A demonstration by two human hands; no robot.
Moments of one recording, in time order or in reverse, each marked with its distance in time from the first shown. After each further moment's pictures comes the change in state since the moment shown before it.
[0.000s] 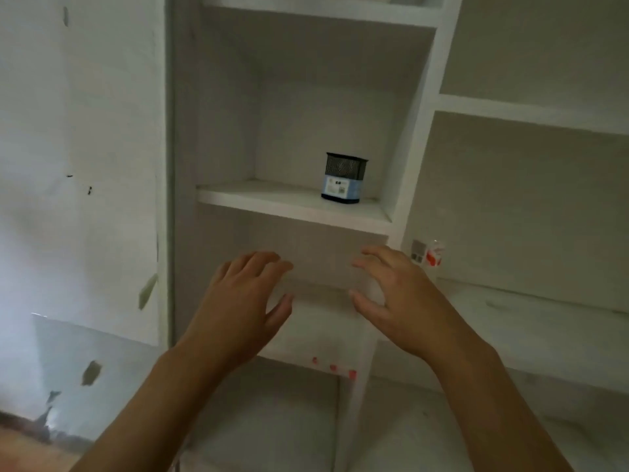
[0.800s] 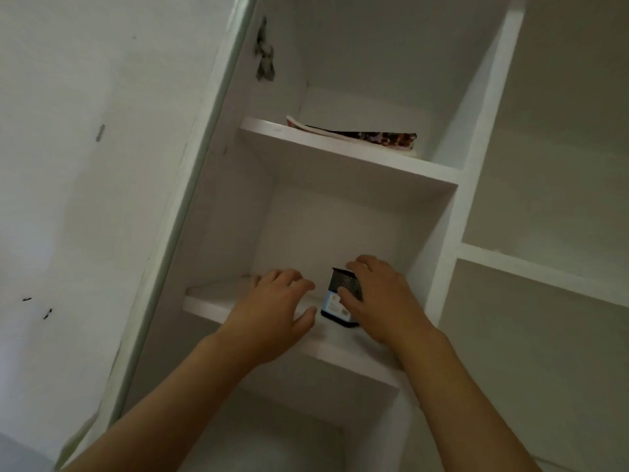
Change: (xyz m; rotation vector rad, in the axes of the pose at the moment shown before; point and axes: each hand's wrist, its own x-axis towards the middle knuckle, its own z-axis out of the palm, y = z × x) left_hand 0.188 -0.035 -0.008 -0.042 0.107 0.049; right_hand 0.215 0.019 -0.040 -0.273 0.167 -0.065
